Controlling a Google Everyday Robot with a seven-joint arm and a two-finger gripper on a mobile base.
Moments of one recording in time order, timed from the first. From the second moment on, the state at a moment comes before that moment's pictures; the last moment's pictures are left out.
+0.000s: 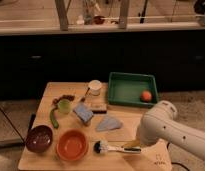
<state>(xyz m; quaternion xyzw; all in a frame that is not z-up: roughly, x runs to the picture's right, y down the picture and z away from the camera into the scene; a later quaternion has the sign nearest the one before) 0.196 0.259 0.680 -0.32 -0.04 -0.08 0.94</state>
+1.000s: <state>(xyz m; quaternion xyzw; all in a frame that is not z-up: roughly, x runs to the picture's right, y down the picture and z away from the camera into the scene) 0.144 0.253 0.669 -0.31 -0.08 -0.16 0.93</state>
